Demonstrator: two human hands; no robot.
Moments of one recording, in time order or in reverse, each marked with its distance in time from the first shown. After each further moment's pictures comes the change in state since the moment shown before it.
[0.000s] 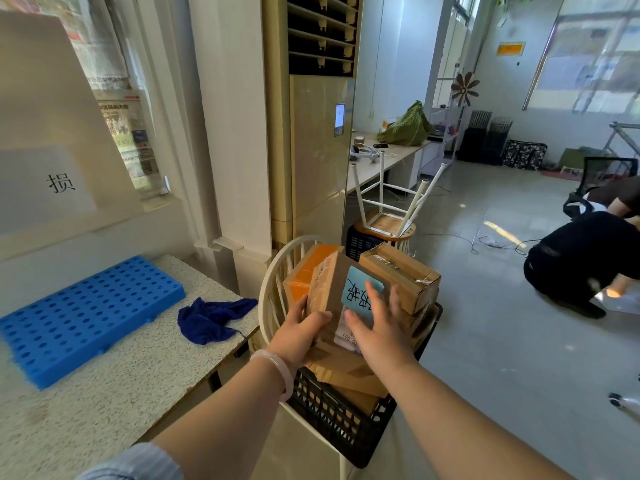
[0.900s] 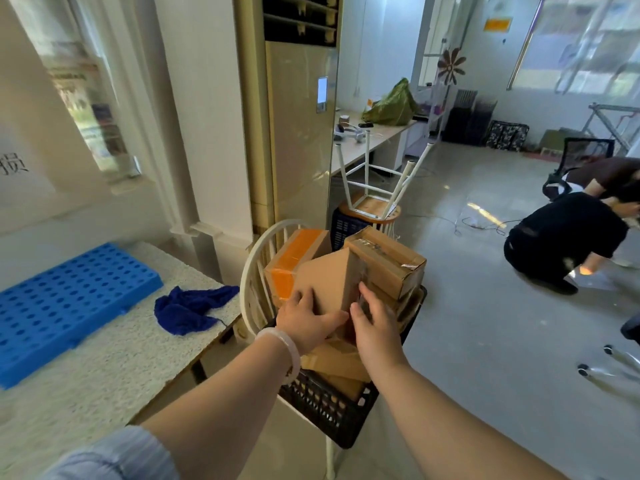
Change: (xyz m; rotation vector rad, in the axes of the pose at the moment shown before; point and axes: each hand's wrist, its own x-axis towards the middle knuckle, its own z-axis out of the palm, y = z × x) left_hand 0.032 0.005 0.031 0.814 0.035 0.055; right_hand 0.004 0.023 0.006 0.385 0.090 0.097
